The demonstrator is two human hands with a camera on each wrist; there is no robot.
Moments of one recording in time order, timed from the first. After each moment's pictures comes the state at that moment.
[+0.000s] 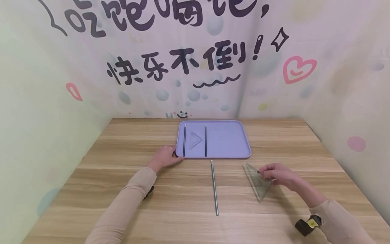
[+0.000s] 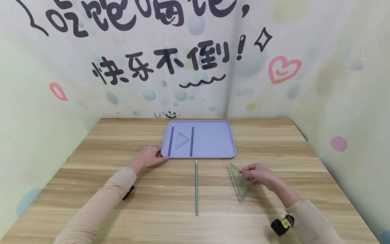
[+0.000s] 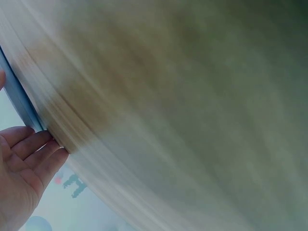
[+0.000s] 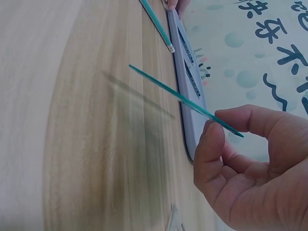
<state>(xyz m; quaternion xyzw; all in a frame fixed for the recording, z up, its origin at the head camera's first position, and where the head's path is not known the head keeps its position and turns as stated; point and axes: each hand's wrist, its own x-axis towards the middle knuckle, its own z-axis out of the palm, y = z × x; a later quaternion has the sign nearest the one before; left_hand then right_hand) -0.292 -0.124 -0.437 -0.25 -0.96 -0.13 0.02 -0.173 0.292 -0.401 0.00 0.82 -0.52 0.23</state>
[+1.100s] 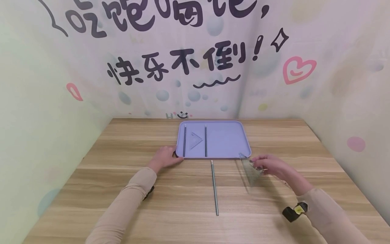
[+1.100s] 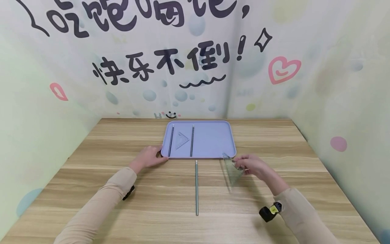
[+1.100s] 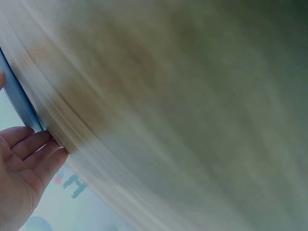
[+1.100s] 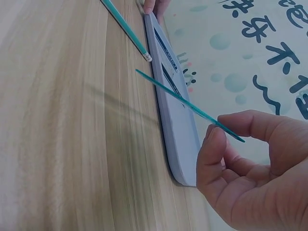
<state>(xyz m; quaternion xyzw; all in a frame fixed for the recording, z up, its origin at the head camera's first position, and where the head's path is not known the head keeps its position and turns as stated) -0.291 -0.123 -0.436 -0.24 -0.96 -0.12 0.02 -0.202 0.275 -0.393 0.01 0.79 -0.57 0.23</state>
